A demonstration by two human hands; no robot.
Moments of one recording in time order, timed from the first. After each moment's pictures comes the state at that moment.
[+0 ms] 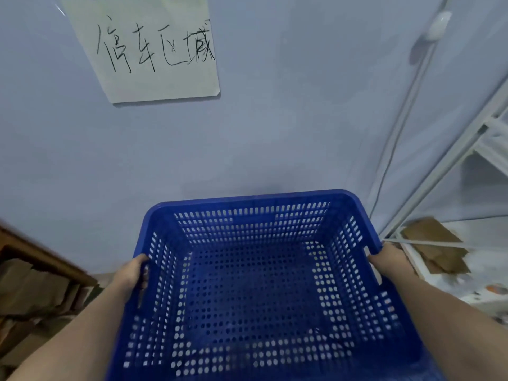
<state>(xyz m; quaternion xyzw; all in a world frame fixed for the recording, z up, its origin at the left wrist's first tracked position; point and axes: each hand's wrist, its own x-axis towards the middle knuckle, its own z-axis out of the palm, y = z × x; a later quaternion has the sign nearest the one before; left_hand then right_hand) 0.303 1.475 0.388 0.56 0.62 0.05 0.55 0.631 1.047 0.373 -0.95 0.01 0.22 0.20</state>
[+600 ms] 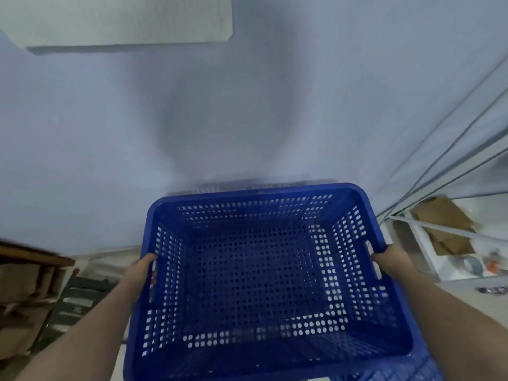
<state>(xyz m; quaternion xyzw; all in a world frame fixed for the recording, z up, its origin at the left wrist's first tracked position) 0.378 1.574 0.270 0.51 0.65 -0.03 0.57 0.693 1.140 0.292 -0.94 0.10 0.32 0.12</state>
